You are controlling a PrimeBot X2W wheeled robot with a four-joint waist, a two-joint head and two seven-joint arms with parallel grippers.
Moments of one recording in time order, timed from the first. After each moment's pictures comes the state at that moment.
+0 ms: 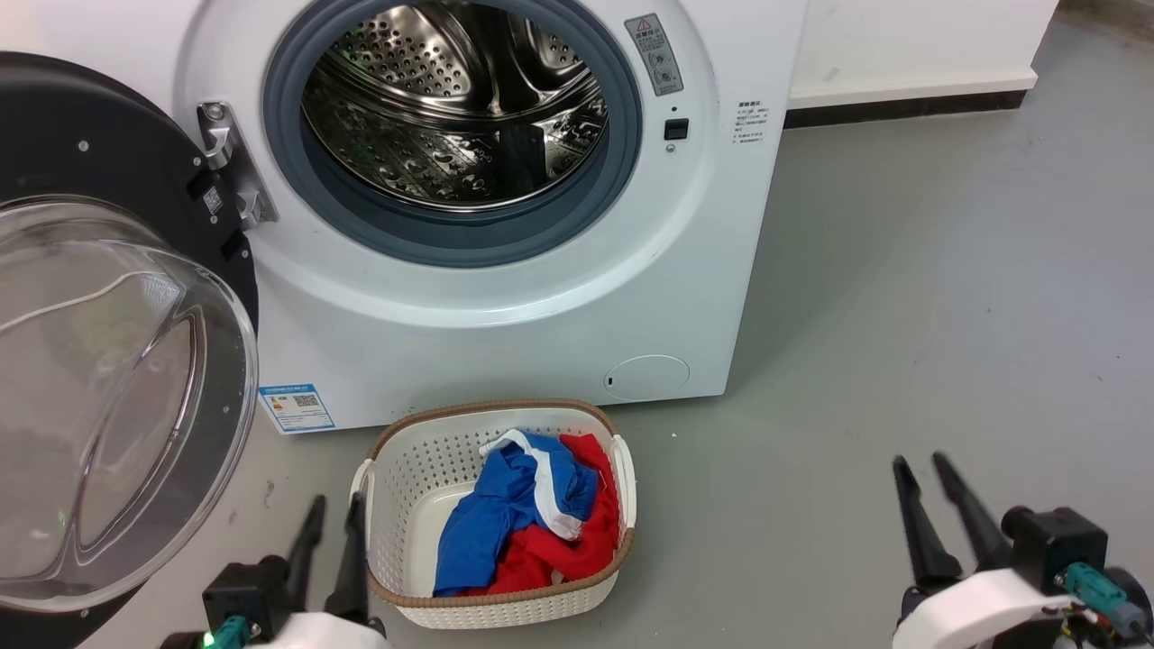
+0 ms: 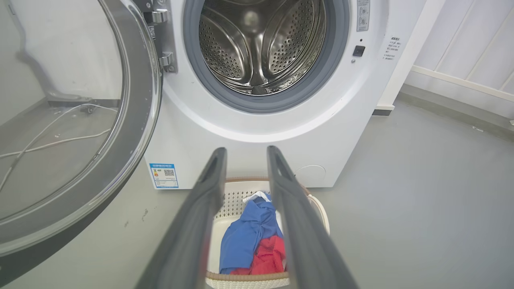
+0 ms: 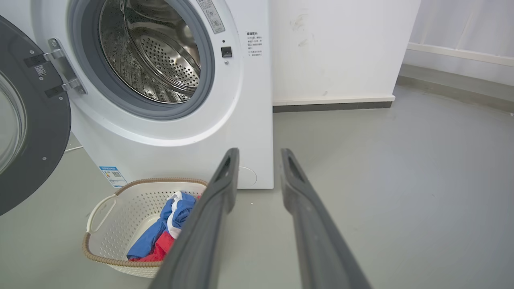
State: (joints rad) left arm 0.04 0.11 -0.06 0.18 -0.24 0.00 -0.22; right arm 0.03 -0.06 -0.02 0.09 0.10 0.13 -0.10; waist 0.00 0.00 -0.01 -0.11
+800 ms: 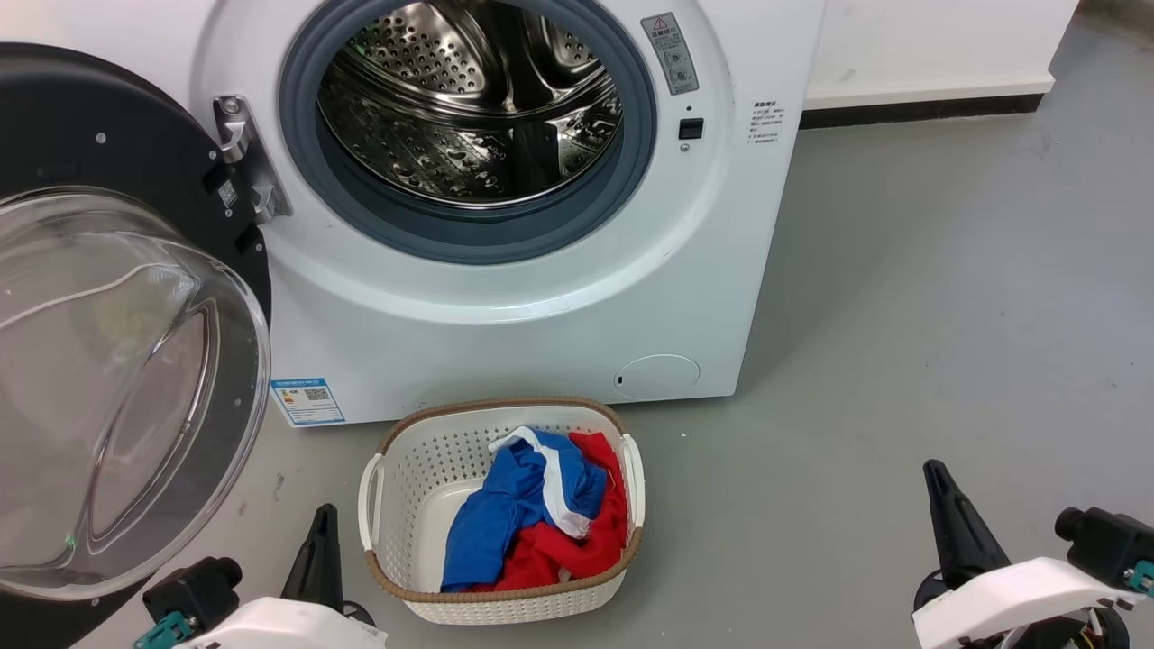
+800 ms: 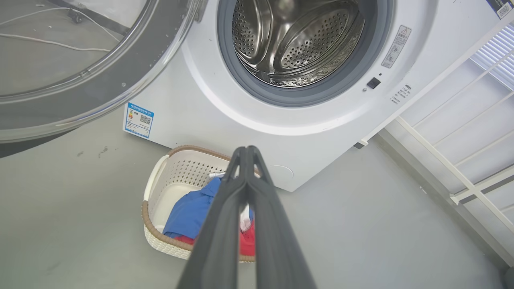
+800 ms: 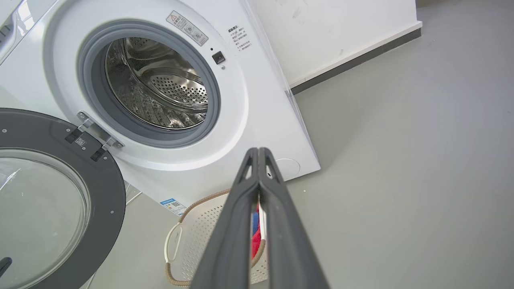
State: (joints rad) left arm 0.03 0.09 -0.02 0.22 -0.61 -0.04 -0.13; right arm 0.02 -0.05 -0.04 0.15 0.50 0.13 -0.04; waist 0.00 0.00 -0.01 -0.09
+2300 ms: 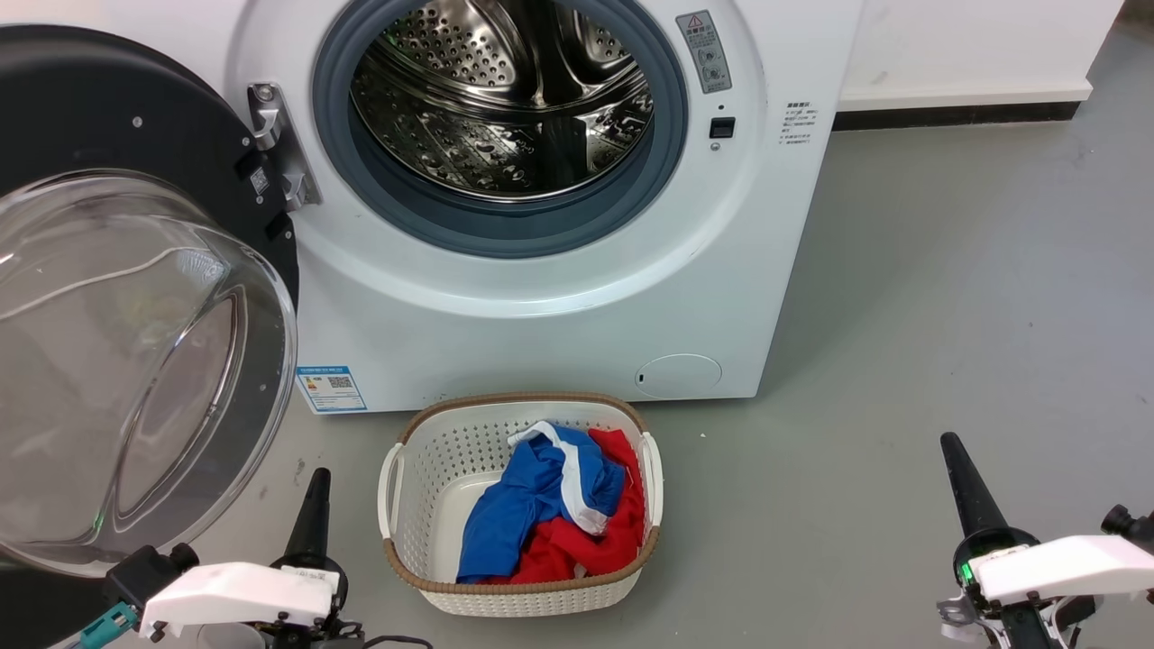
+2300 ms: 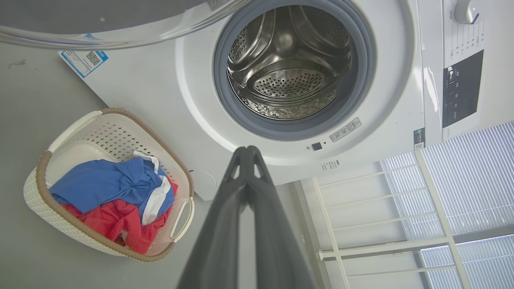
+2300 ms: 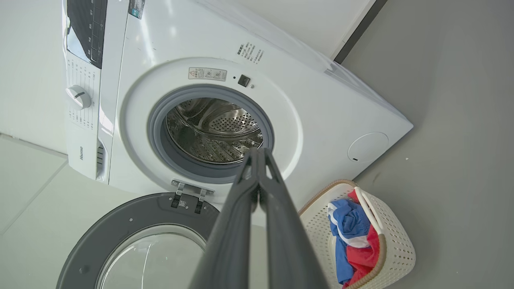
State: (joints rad) left arm -0.04 0.07 0.06 0.23 -1.16 -0.09 0.01; right arm -0.04 -0.05 -0.08 0.20 1.11 0.13 0.05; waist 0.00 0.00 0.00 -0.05
